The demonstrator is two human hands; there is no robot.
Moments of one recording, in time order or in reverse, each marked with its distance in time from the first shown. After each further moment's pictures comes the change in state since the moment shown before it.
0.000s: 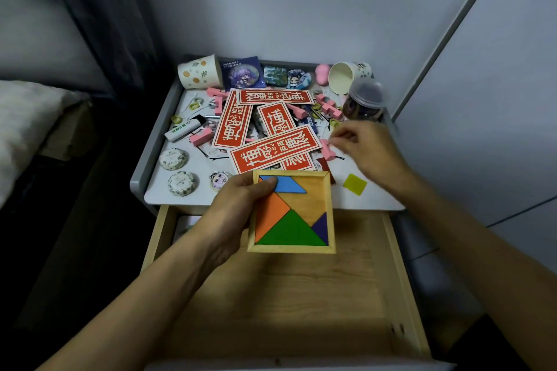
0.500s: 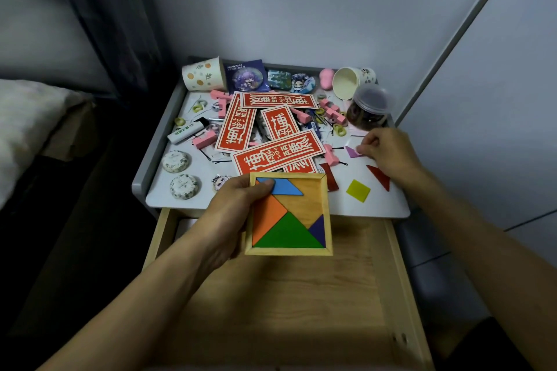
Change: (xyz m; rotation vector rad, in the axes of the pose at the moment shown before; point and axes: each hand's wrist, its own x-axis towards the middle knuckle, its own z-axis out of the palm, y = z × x) left_hand -0.005 0.010 -0.002 -0.096 0.016 -0.044; right_hand 0.030 0.062 -0.008 -0.175 0.056 0.231
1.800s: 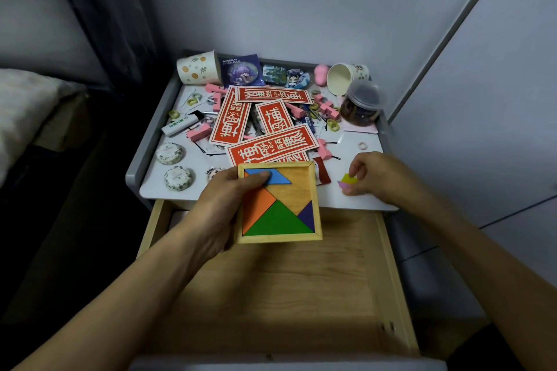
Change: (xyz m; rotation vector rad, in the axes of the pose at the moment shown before) left_hand -0.008 0.003 0.004 -0.043 0.040 -0.006; right_hand -0.063 -0.022 -0.016 -0.202 -0.365 0.053
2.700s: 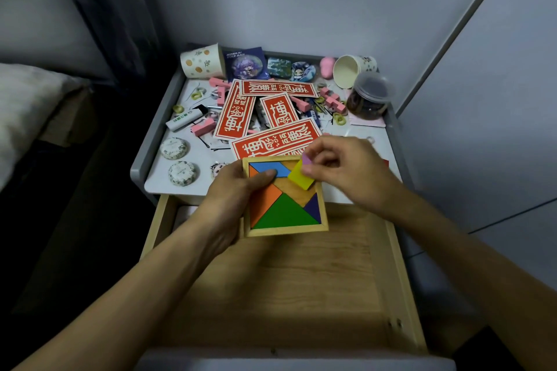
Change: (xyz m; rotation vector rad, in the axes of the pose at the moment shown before) left_hand 0.013 -0.010 -0.002 0.022 0.006 0.089; right_hand -0.046 -0.074 0.001 0.510 0.060 -0.445
